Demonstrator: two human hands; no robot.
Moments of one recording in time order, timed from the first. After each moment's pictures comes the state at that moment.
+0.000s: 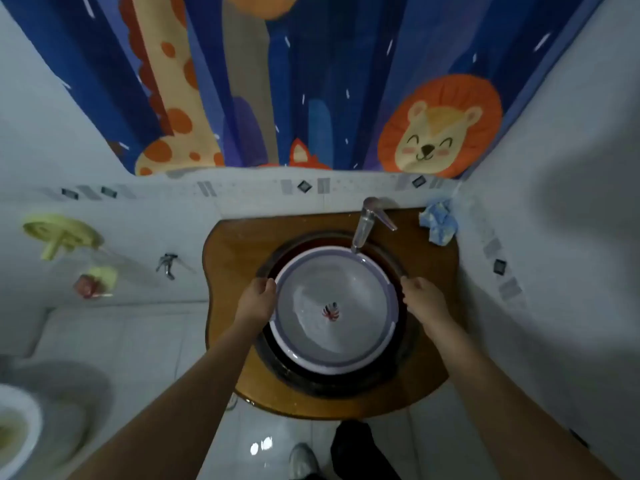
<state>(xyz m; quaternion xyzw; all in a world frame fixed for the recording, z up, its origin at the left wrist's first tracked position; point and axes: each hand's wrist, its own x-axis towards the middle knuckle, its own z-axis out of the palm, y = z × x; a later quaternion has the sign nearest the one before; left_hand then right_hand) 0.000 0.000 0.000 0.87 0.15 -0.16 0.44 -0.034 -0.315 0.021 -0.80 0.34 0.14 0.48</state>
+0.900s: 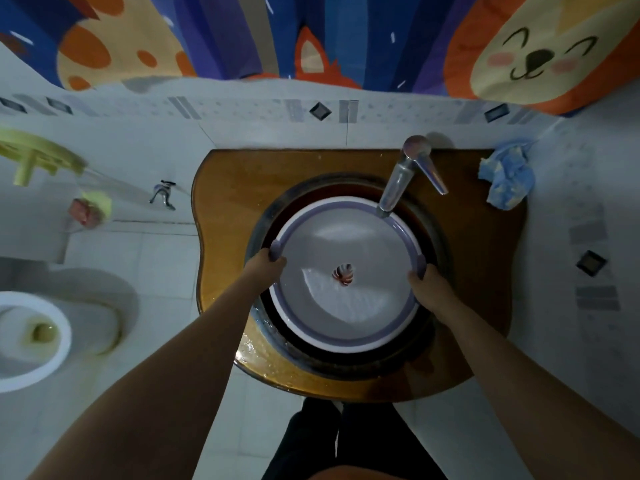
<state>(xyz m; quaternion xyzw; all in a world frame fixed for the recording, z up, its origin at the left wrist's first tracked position) 0.054 0.005 -0.104 0.86 0.22 -0.34 0.30 0.016 -0.333 -0.103 -0.79 0.30 0.39 0.38</state>
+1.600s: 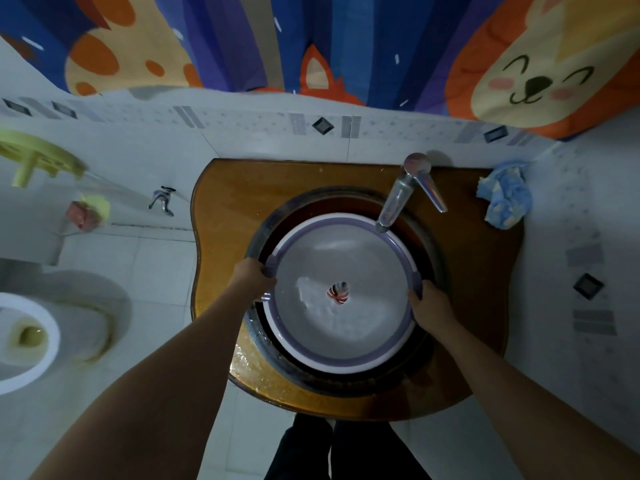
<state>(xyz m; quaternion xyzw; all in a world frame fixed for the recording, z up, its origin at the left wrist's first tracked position) 0.059 0.017 -0.107 0.88 0.23 -0.34 0.24 0.009 -0.334 -0.103 -0.86 0.23 0.33 0.31</state>
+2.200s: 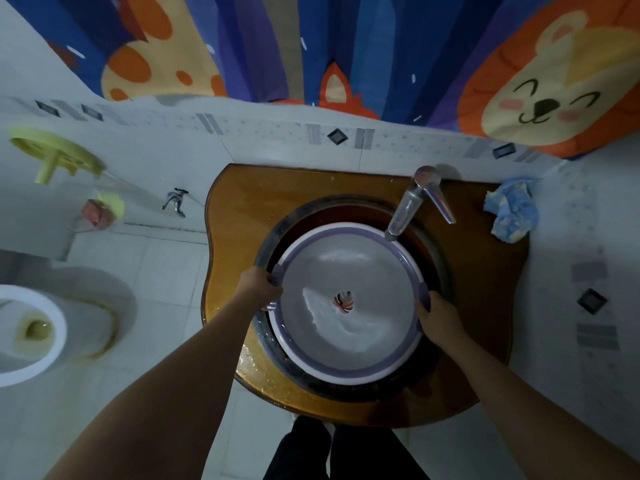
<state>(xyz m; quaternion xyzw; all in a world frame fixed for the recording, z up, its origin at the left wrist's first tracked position) 0.041 0.021 -0.093 0.88 0.24 -0.32 0.27 0.002 -0.337 -0.095 -0.86 0.21 0.32 0.33</state>
